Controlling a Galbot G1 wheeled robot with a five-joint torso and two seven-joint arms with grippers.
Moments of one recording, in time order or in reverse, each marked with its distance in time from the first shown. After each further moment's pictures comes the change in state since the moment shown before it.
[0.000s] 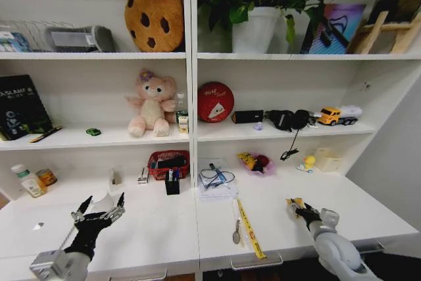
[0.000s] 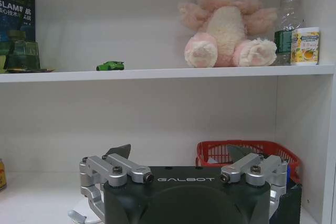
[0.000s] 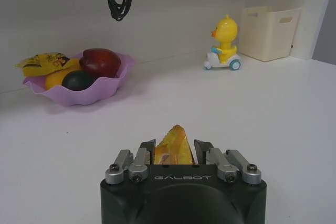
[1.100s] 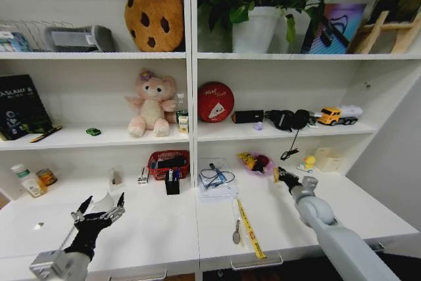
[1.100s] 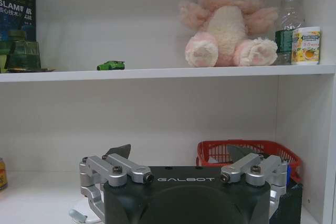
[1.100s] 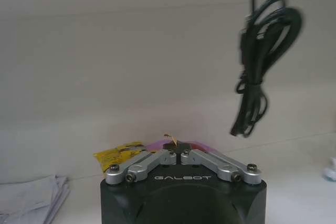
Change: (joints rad) left arm 0.000 0.000 0.000 0.000 0.000 0.000 0.000; right arm 0.565 -0.032 -0.343 -0.269 -0.046 0.082 -0.142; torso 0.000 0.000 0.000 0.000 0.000
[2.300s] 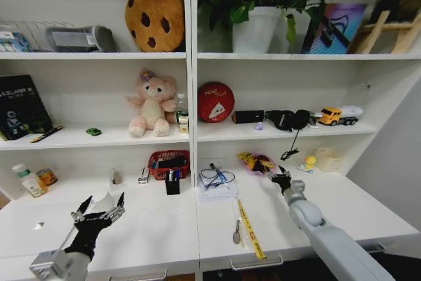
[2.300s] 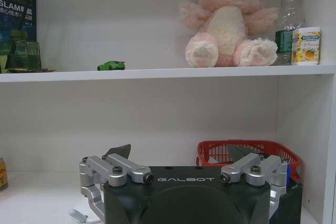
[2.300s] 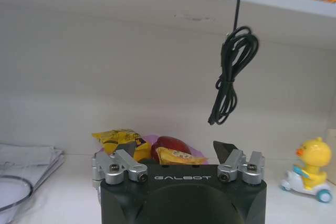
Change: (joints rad) left arm 0.000 0.000 0.000 0.000 0.000 0.000 0.000; right arm -0.302 -0.054 0.080 0.164 -0.206 0.184 0.034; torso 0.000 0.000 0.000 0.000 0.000
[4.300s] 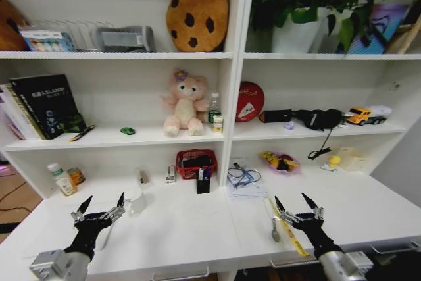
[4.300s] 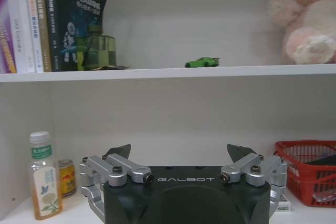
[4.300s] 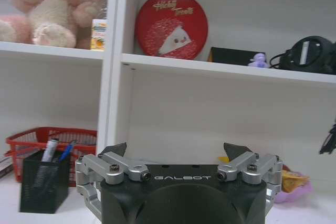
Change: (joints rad) left arm 0.000 0.000 0.000 0.000 0.000 0.000 0.001; right arm -0.767 0.176 0.401 0.557 -0.145 0.172 -0.144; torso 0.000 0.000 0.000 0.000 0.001
